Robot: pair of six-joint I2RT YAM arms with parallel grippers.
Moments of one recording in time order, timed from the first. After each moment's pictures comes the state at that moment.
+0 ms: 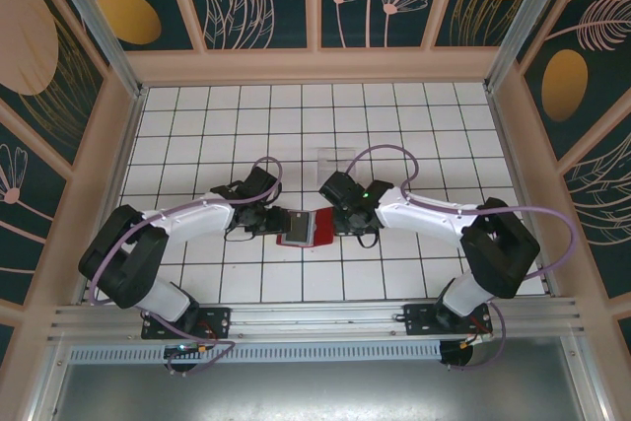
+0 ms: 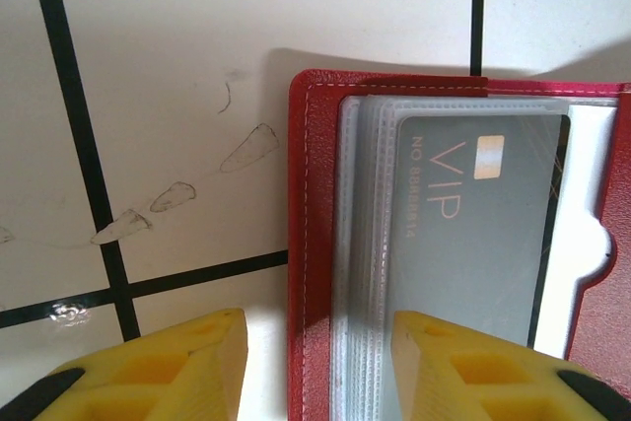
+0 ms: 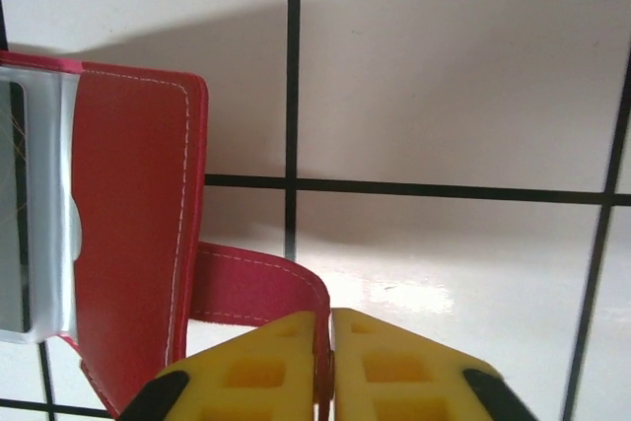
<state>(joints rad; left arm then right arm) -0.63 1.53 0.77 -0.43 0.19 -0.66 0.90 1.55 0.97 -0.72 0.13 0.80</state>
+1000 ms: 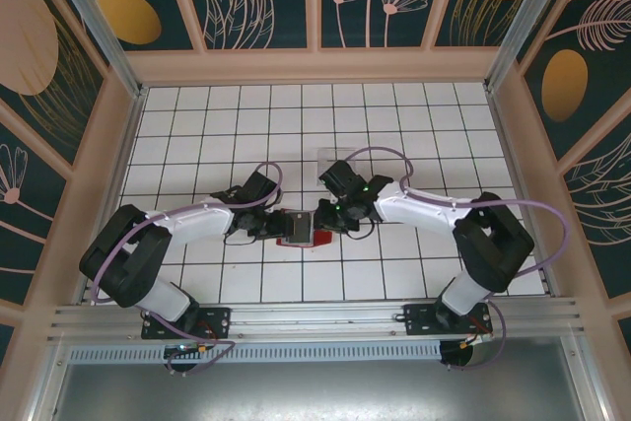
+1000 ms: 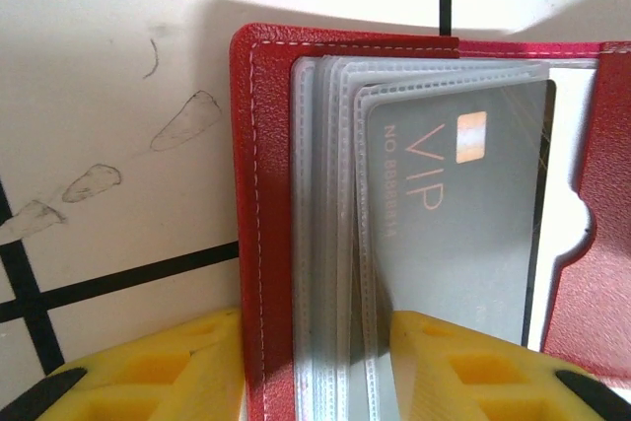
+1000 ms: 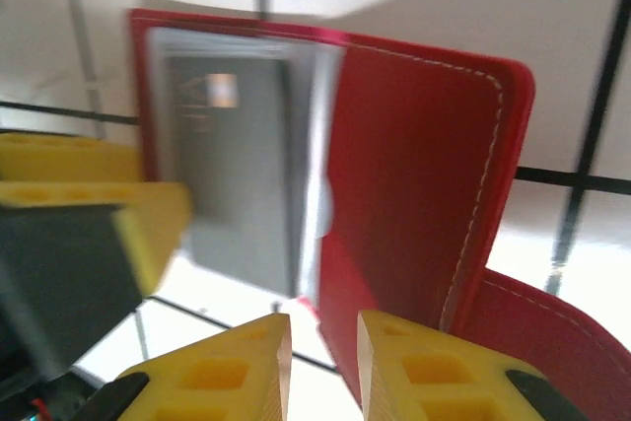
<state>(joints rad) -0.63 1.53 0.70 -0.32 0.29 -0.66 0.83 1.61 0.97 -0.51 -0.26 0.84</state>
